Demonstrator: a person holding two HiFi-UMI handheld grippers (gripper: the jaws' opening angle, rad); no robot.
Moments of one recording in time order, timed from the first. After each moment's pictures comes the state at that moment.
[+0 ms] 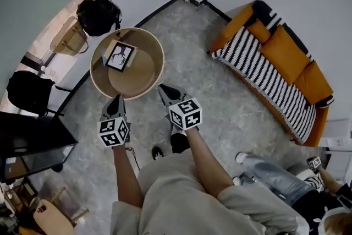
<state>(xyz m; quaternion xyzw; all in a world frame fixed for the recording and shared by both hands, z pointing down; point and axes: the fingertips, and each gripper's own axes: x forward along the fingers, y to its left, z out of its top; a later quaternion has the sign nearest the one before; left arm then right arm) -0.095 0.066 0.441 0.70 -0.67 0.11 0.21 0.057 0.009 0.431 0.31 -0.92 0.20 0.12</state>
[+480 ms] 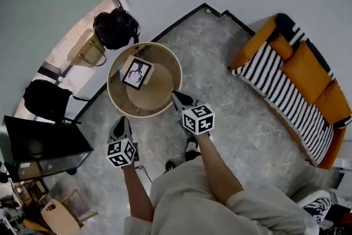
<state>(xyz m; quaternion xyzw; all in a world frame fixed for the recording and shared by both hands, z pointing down) -0.131 0.031 0.441 0.63 -0.73 0.10 0.24 0.044 -0.106 0.438 0.29 -0.92 0.26 0.09</state>
